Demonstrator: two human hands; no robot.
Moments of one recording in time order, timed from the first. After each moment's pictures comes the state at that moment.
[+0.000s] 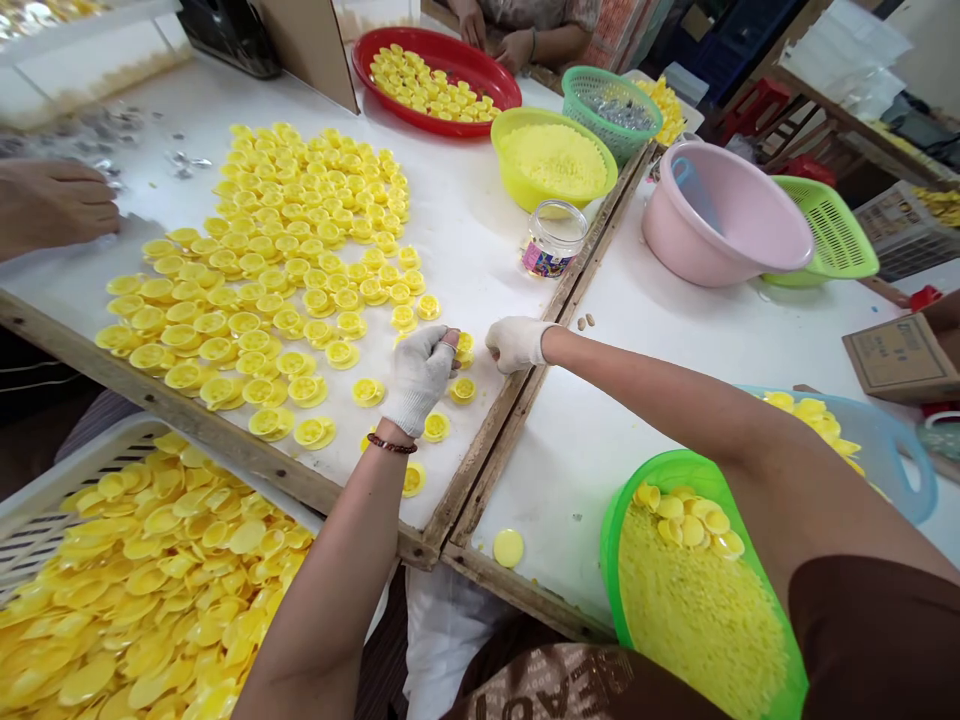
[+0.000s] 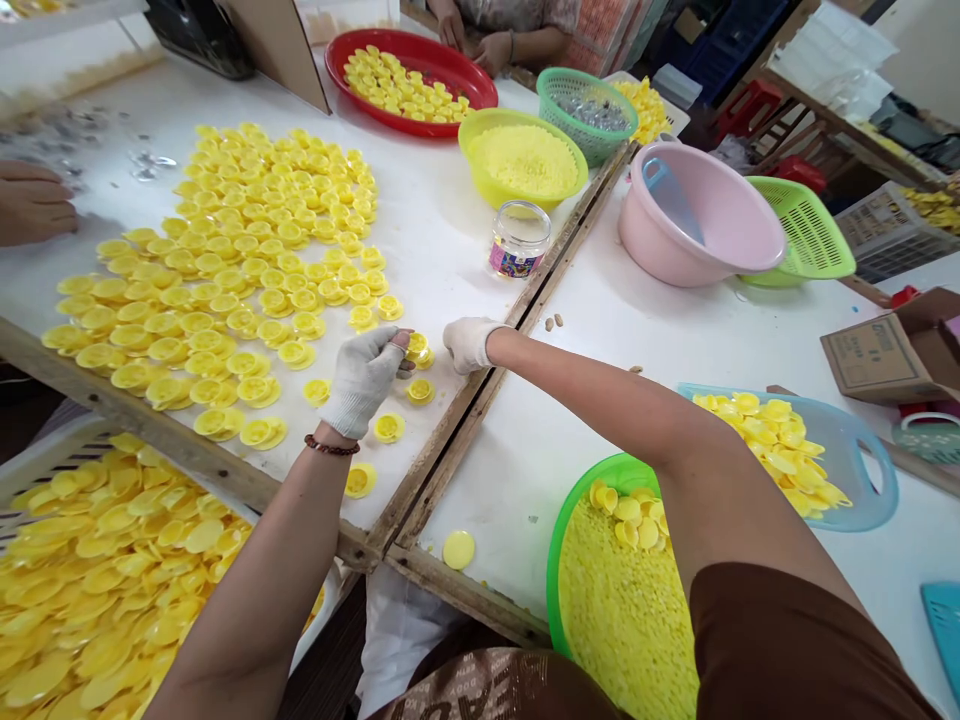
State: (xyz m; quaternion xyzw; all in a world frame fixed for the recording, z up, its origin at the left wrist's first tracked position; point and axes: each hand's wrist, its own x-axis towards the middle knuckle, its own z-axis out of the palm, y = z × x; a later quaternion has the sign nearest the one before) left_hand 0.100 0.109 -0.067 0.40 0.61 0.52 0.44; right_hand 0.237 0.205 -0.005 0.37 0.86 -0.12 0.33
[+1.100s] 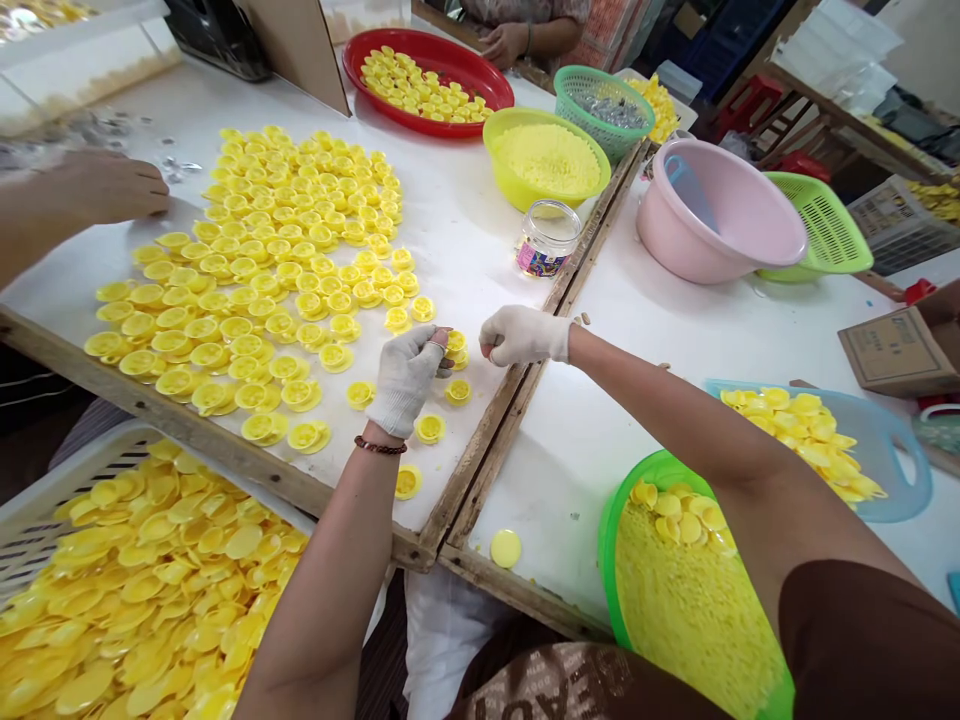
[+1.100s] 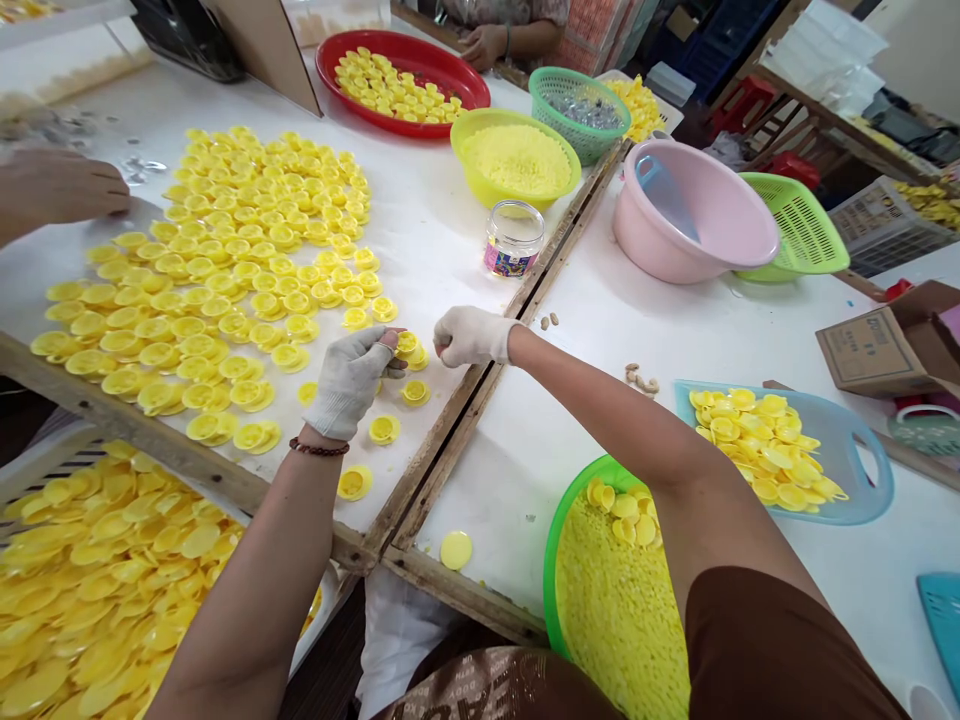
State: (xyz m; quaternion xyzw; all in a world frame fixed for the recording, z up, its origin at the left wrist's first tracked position) left_hand 0.093 0.108 -0.074 0.39 0.56 0.55 0.48; right_hand 0.257 0.200 0.009 0.36 0.88 -0.21 0.21
